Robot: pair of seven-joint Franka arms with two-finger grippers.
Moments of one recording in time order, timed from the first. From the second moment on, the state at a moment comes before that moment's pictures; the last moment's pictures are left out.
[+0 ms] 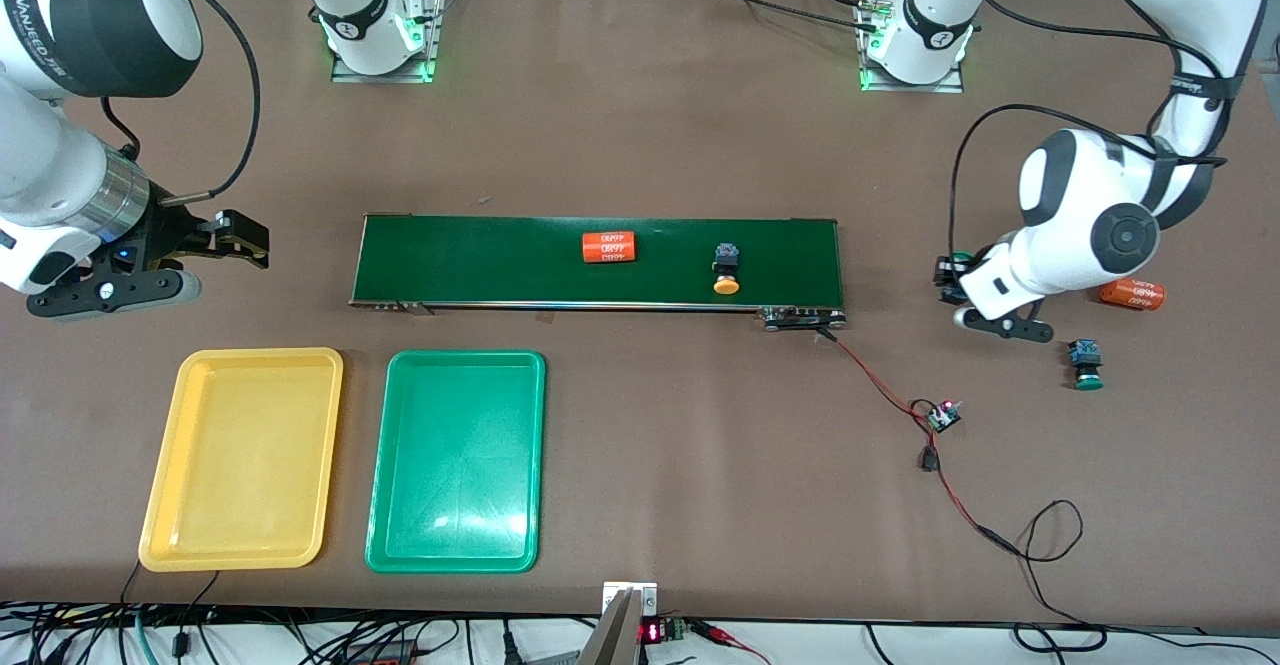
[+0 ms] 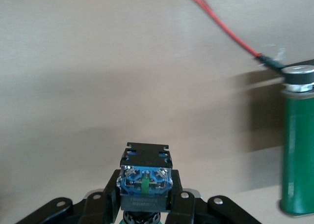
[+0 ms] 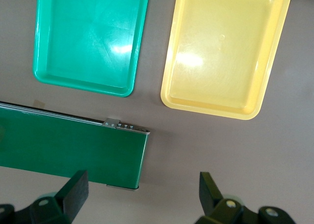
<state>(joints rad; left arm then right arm) 0.27 0.30 -0.36 -2.10 0.04 2.16 0.05 0.11 0.22 0.01 -1.49 -0.05 1.67 -0.05</state>
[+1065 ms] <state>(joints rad) 0.01 0.33 -0.36 -2.09 -0.06 2.20 -0.25 0.11 0.22 0.01 -1.50 -0.05 1.67 -0.05</state>
